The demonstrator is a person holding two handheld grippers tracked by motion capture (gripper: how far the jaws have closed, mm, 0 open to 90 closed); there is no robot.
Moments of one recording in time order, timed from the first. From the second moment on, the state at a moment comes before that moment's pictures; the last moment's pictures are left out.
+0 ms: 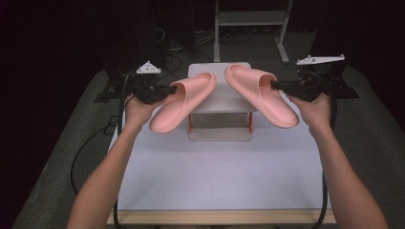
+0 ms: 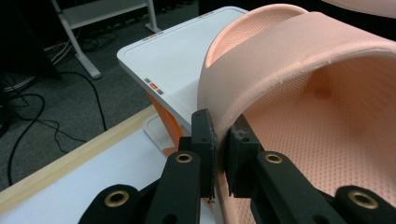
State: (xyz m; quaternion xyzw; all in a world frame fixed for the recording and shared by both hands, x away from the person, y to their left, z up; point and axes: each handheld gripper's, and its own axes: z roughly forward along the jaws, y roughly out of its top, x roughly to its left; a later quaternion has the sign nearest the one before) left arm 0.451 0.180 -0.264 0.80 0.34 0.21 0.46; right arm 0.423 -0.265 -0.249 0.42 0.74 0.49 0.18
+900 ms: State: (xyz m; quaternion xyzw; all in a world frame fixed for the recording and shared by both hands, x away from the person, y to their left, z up) left arm 0.517 0.157 -0.275 0.79 0.39 0.21 0.42; right arm 0.501 -0.233 -0.267 0.49 0.73 0.44 0.20
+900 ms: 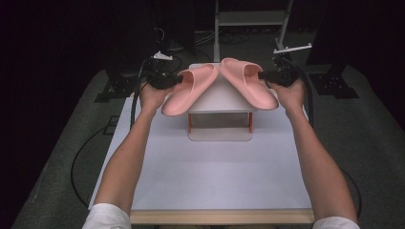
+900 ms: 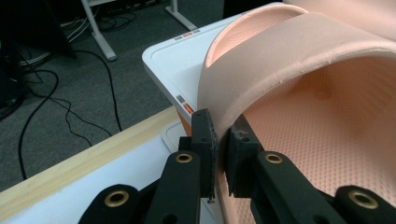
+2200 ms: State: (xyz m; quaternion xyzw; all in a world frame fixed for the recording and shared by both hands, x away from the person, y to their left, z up) left arm 0.533 0.128 -0.278 0.76 0.44 0.24 0.42; right arm 0.520 -0.217 -0.284 0.52 0.71 0.44 0.19
